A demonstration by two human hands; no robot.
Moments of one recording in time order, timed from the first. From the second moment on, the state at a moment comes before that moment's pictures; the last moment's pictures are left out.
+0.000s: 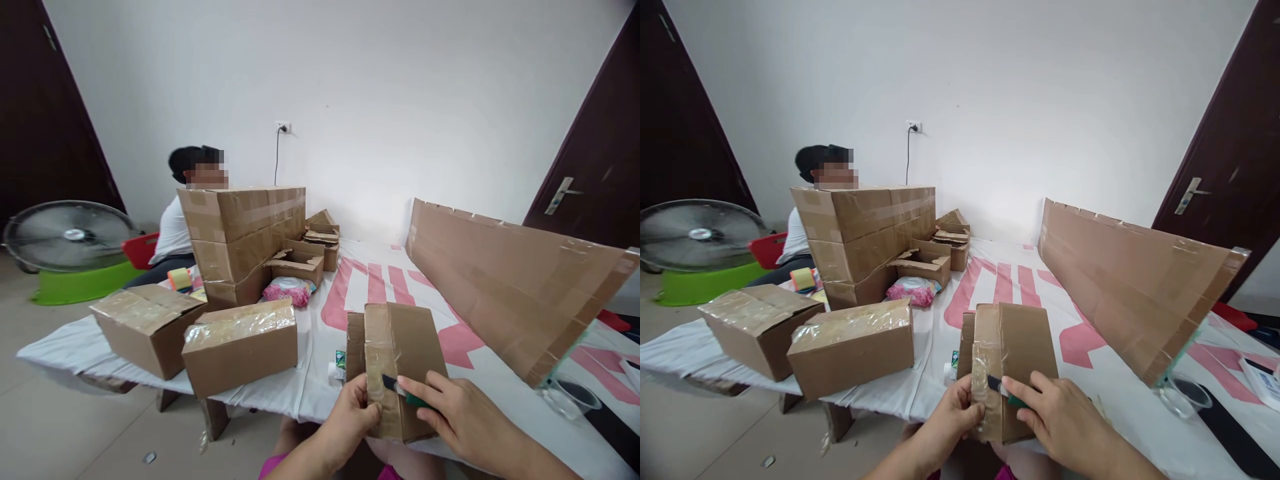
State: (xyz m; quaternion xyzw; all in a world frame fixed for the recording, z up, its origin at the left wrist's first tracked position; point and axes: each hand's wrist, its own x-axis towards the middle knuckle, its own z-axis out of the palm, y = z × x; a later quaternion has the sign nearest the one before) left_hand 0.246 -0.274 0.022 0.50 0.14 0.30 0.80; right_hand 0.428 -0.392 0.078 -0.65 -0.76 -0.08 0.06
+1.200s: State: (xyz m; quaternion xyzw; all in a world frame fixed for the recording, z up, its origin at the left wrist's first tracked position) left_hand 0.264 -0.273 0.016 0.51 0.08 0.34 0.79; right_hand 0.426 -0.382 0.089 -0.68 -0.72 0.00 0.14
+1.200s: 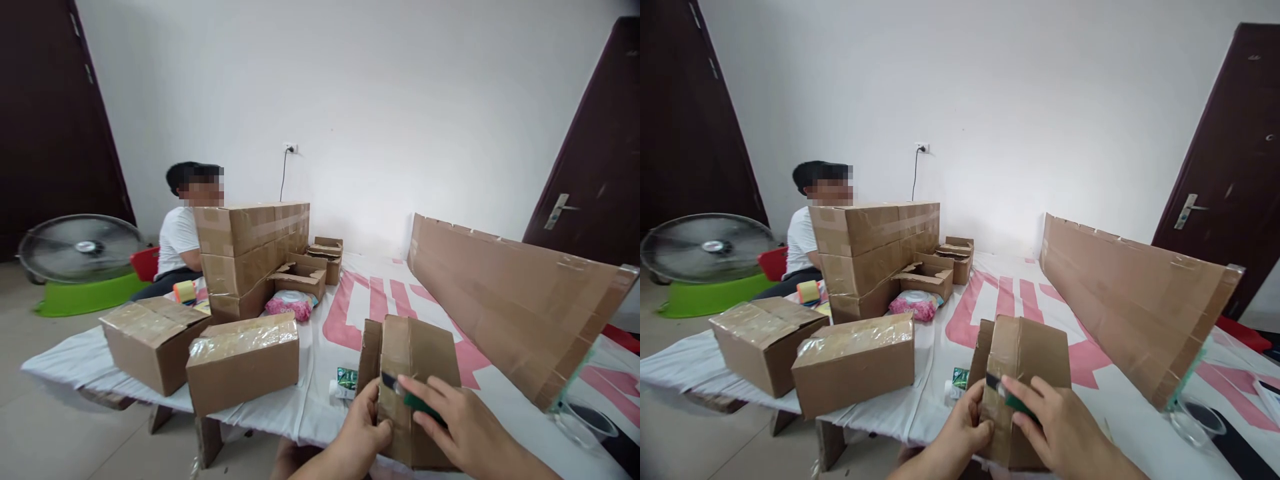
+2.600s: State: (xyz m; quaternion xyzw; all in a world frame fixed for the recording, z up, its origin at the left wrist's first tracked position) left_hand 0.276 -0.176 0.066 0.22 0.18 0.44 0.85; right_hand 0.548 -0.411 0.039 -0.82 -0.42 0.11 0.38
